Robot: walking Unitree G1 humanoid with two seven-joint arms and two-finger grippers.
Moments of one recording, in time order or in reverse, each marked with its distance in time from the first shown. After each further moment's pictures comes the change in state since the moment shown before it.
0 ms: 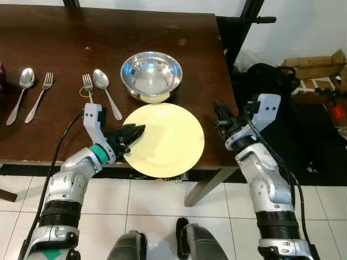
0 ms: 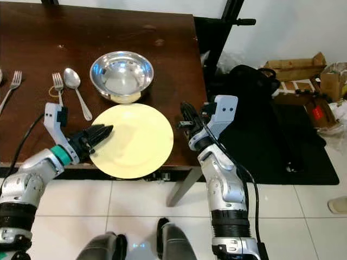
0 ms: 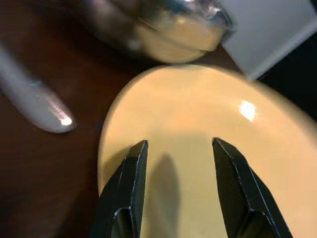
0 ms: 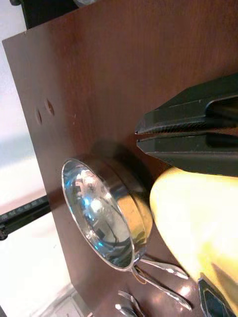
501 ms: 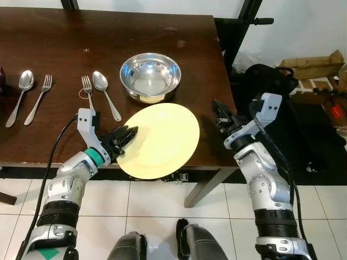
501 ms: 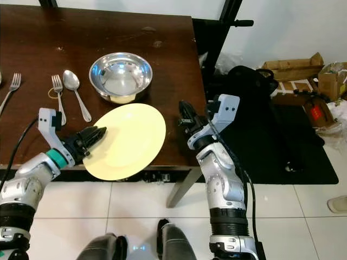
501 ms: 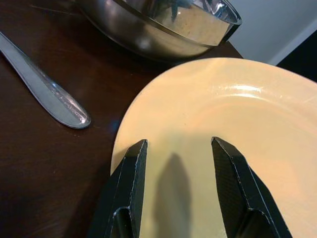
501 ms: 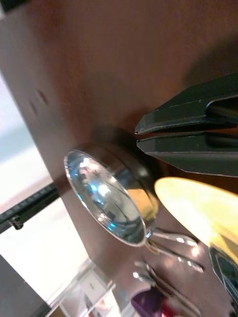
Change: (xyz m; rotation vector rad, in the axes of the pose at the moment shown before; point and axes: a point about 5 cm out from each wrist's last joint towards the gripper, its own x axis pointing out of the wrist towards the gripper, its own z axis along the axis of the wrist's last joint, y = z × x) left arm -0.004 0.008 -0.008 0.064 0.006 0.040; right arm 0.001 0.001 -0.003 0.183 0.019 0.028
